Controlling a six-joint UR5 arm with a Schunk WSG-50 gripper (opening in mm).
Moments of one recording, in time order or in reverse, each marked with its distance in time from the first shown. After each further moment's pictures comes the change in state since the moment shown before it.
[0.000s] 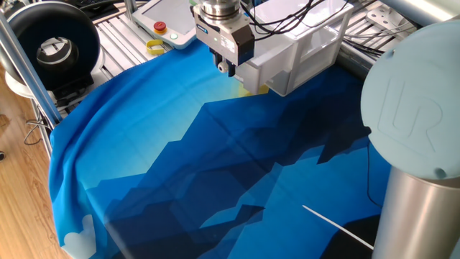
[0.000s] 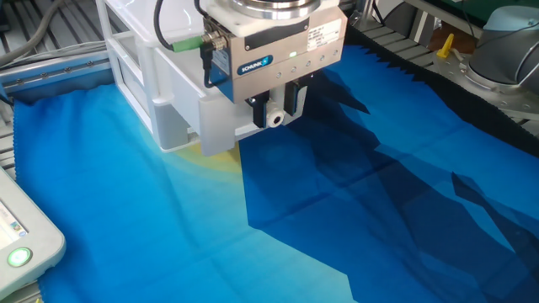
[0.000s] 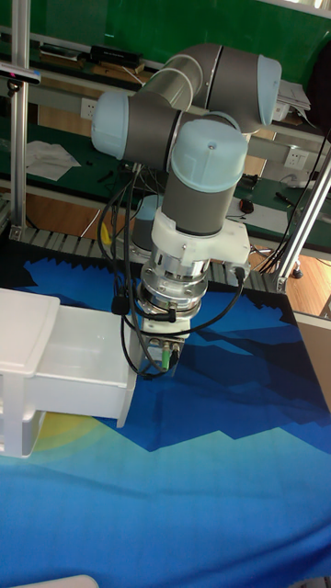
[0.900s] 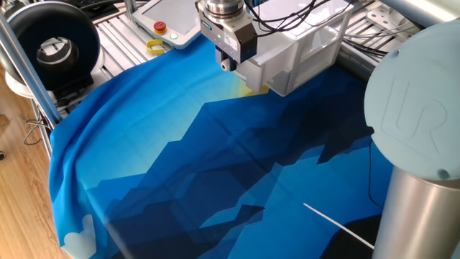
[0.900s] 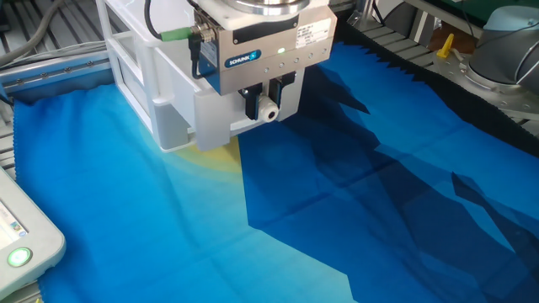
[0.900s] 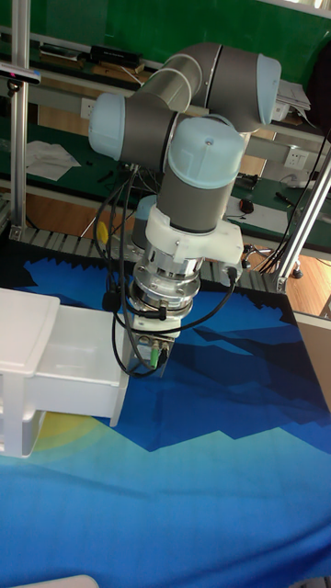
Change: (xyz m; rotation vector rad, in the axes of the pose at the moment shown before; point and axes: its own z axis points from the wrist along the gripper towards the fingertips) arm 0.017 -0.007 -0.002 0.025 0.031 0.009
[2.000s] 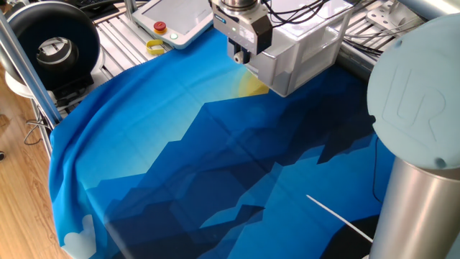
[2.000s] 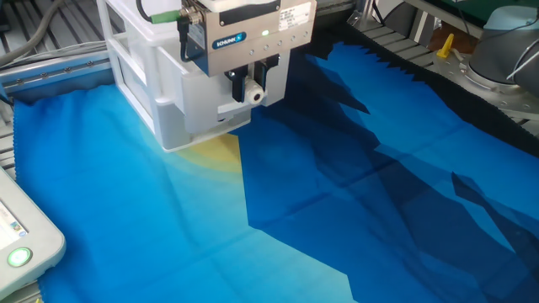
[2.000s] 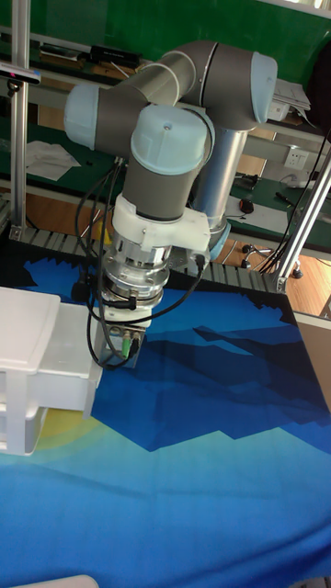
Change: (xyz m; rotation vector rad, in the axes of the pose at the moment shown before) arm 0.044 0.005 0.000 0.009 0.009 -0.063
